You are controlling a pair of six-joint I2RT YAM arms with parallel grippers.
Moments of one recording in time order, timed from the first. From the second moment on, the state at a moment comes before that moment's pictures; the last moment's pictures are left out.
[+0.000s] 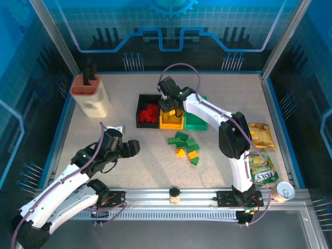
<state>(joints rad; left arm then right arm) -0.56 0.72 0.65 -0.75 -0.07 -0.69 0.67 2.07 1.82 -0.72 0.20 0.15</state>
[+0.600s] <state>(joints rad) -0.74 0.95 0.72 -0.69 -0.07 -0.66 0.70 1.64 1.41 -0.56 0.20 0.16</state>
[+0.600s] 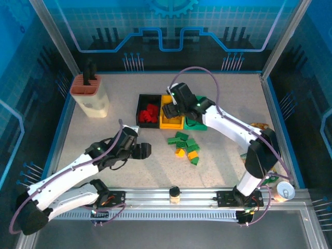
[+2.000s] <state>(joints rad) -0.95 1.90 1.25 -0.58 -0.01 -0.58 0.58 1.00 0.60 -0.47 0.18 0.35</state>
